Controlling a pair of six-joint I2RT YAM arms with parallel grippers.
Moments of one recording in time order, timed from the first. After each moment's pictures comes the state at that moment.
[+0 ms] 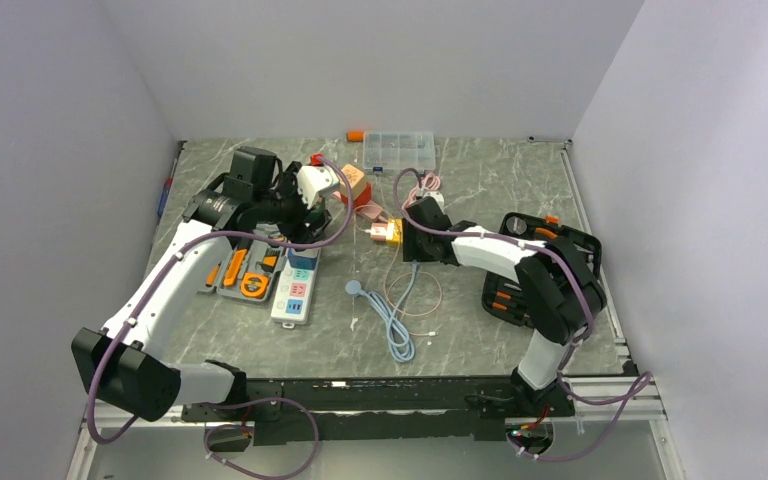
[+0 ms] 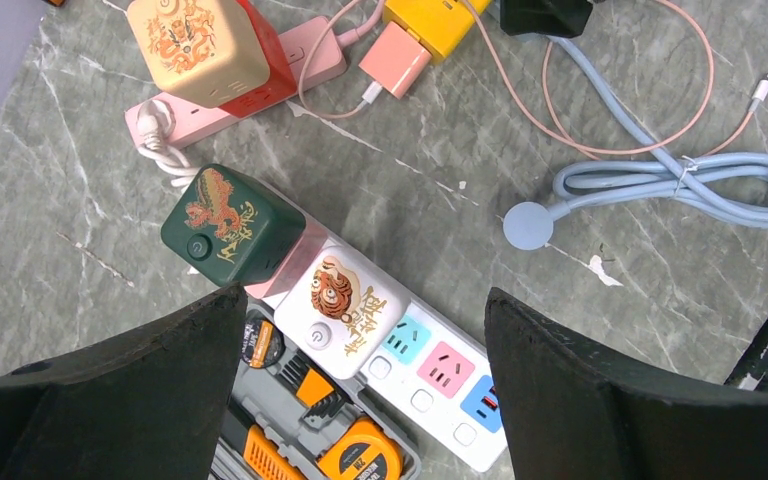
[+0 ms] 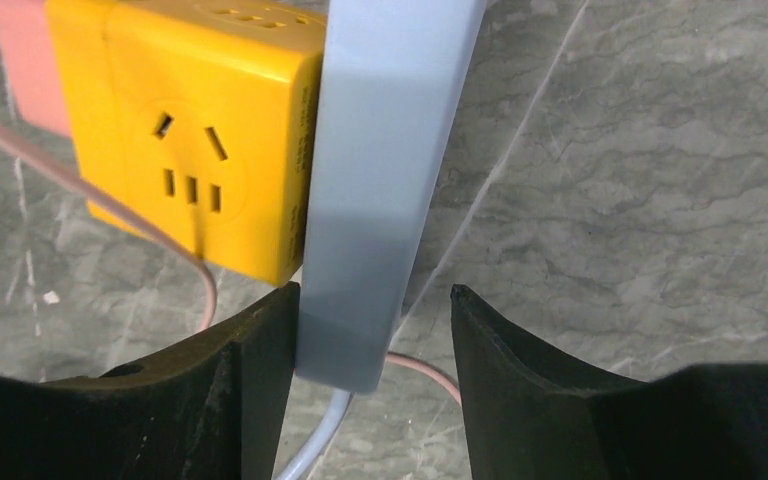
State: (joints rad) left arm -0.37 1.29 1.31 -0.74 0.42 0.56; right arm 0.60 1.72 1.03 -0.24 0.21 0.47
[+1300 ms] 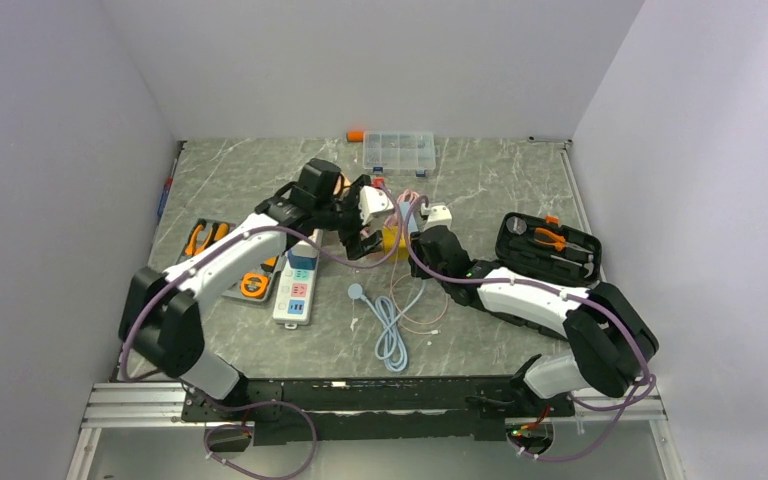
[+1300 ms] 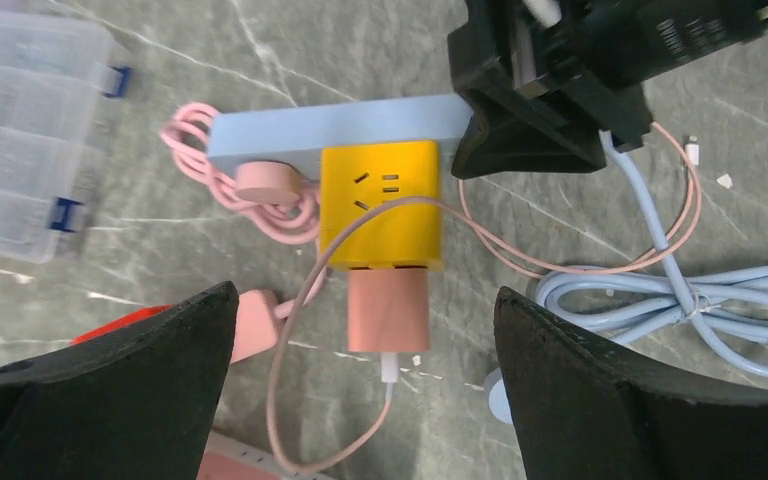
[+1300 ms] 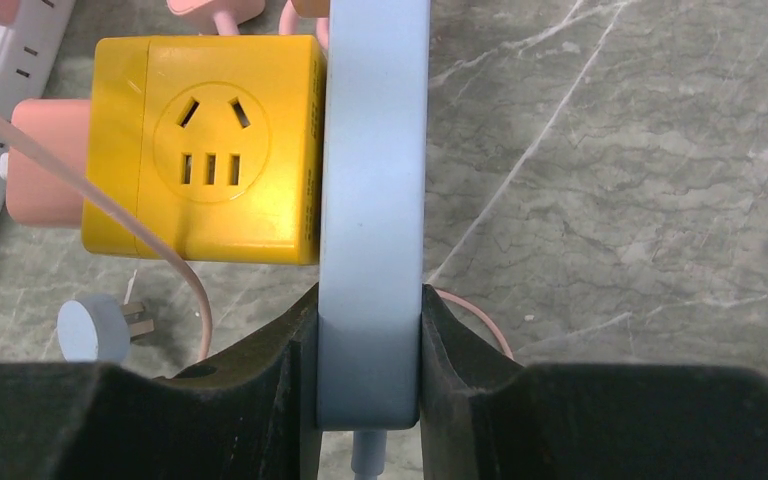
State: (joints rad) left arm -0.58 1.48 1.22 -0.34 0.54 0.61; right arm 0.73 1.39 0.70 0.06 0.30 0.40
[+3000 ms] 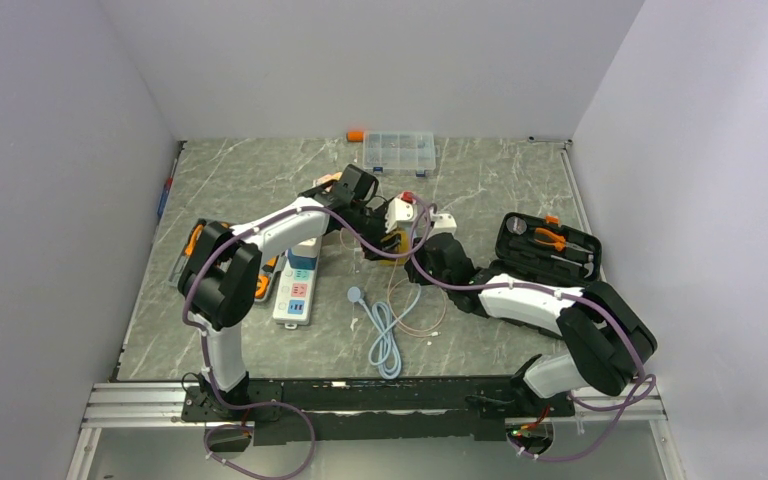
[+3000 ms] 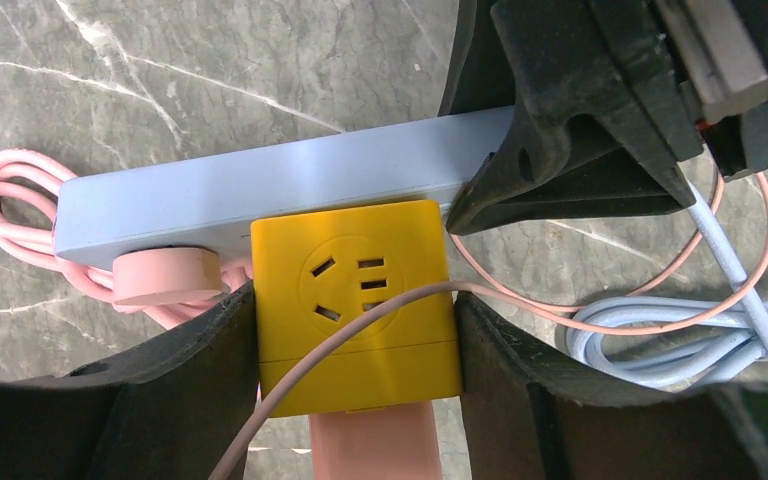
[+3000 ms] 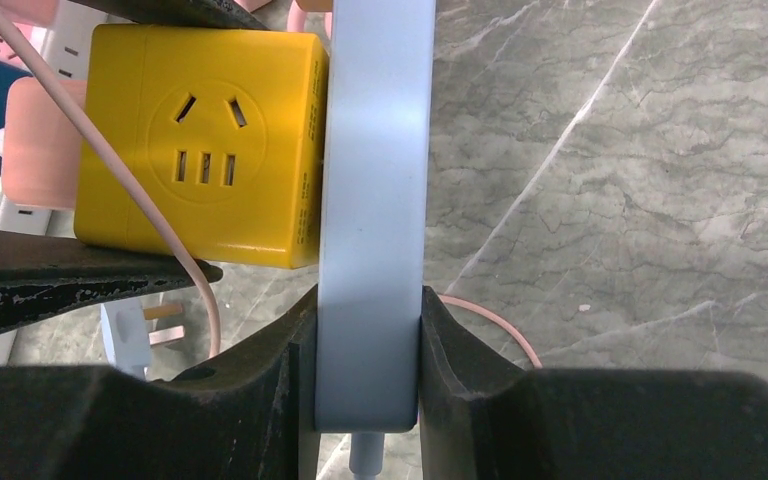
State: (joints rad) left arm -0.62 1.89 1.42 -0.43 0.66 0.73; right arm 0.70 1.41 0.61 0.19 0.21 0.50
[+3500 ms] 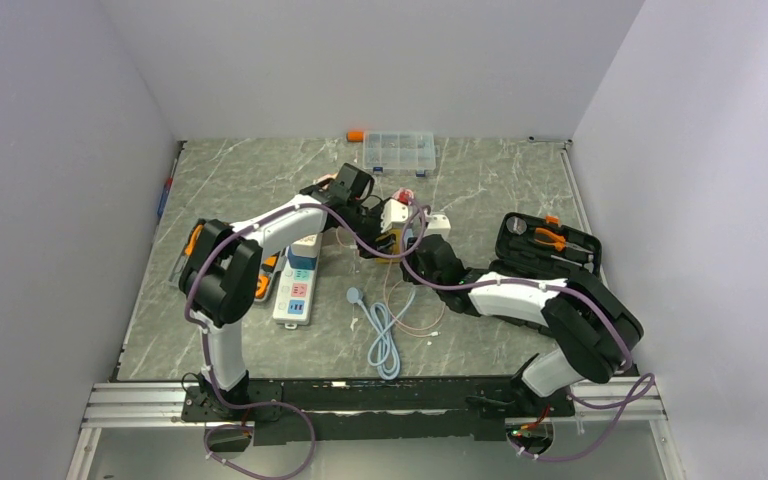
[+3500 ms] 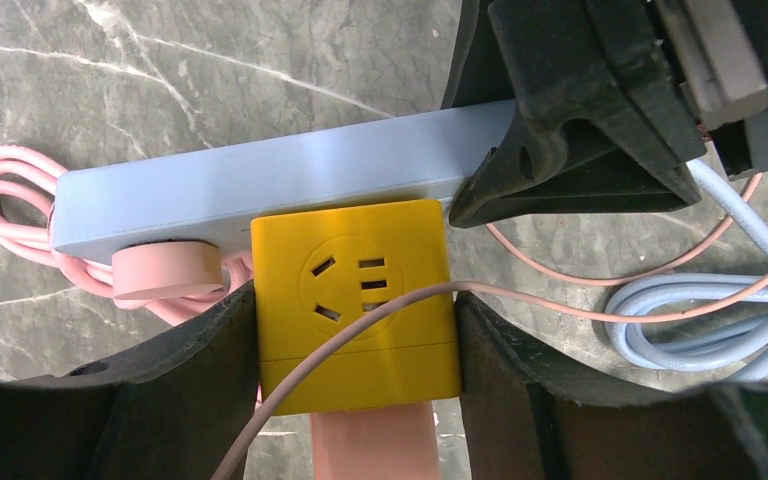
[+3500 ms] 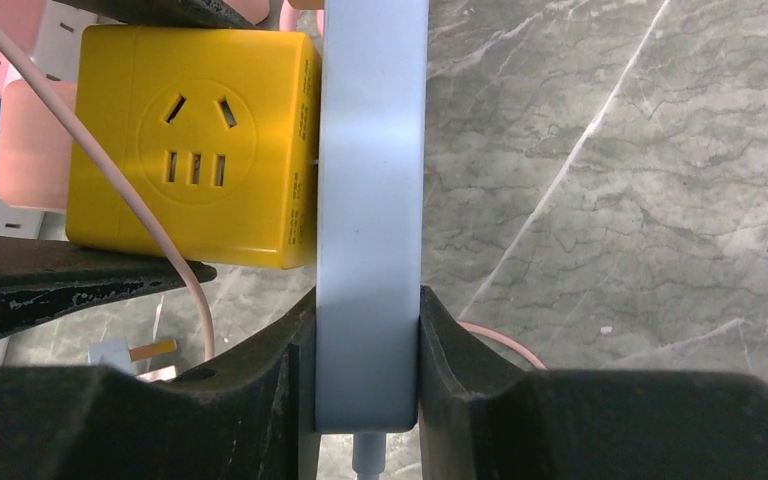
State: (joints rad) left arm -0.59 1.91 1.43 -0.47 0.65 0.81; right arm 0.74 1.48 0.63 0.25 0.30 0.53
